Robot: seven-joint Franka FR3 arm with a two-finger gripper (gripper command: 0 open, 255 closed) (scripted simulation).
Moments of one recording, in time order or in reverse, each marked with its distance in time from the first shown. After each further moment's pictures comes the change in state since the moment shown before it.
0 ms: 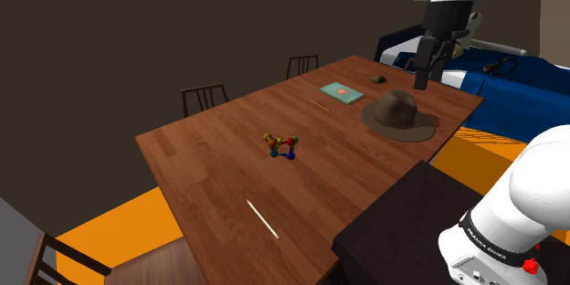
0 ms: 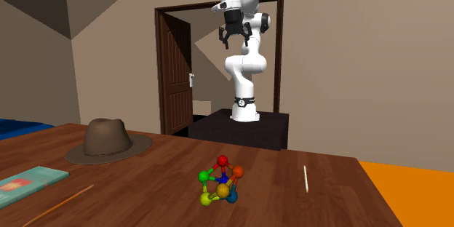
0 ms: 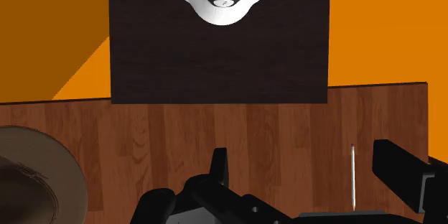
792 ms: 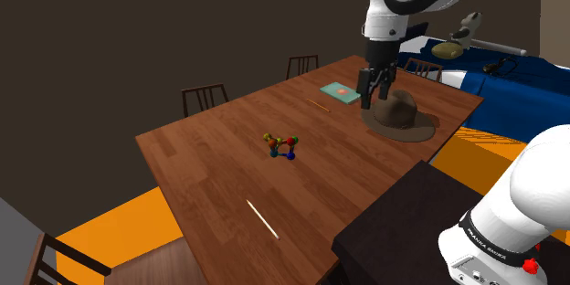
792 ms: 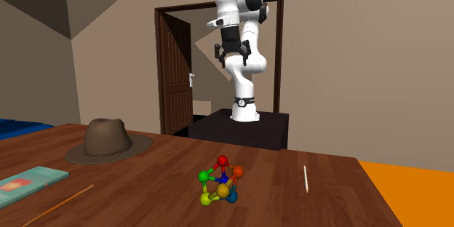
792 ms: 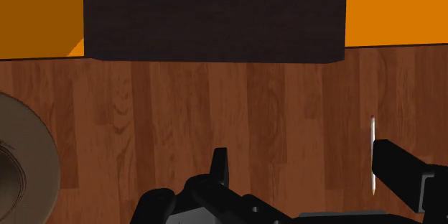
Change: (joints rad) arm 0.010 0.322 0.056 -0.009 0.012 0.327 0.015
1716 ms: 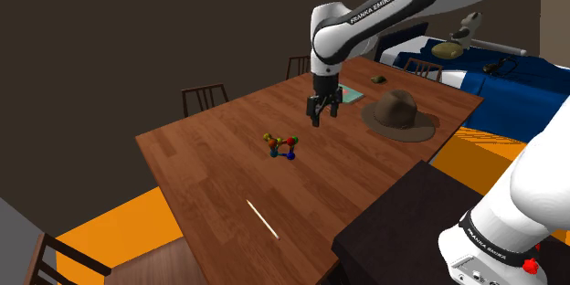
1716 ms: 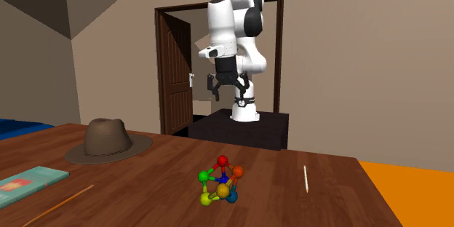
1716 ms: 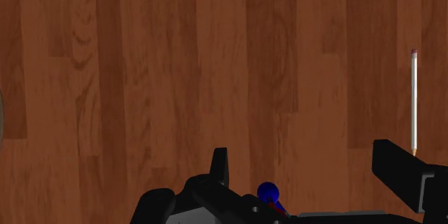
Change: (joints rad) arm 0.010 0.544 0.051 0.224 -0.051 0.314 0.057
